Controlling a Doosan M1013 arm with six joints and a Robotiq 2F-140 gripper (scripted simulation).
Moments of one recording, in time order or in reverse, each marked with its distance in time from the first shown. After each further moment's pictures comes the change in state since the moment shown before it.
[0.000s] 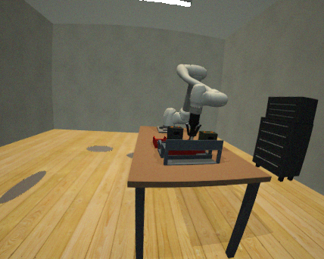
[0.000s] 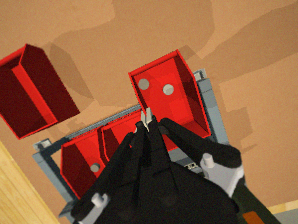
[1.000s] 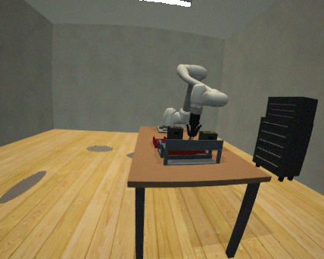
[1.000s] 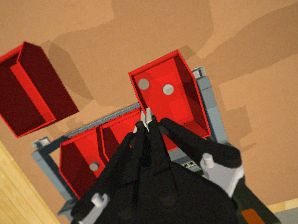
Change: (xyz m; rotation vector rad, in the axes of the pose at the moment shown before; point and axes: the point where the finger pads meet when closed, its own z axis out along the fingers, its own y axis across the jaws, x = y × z) arm -0.004 0.000 -0.001 0.001 -0.003 0.000
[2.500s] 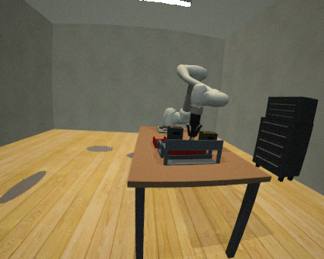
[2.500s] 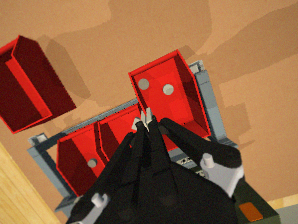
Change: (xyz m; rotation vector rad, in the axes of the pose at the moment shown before) arm -0.010 0.000 -0.001 0.001 -0.010 0.000
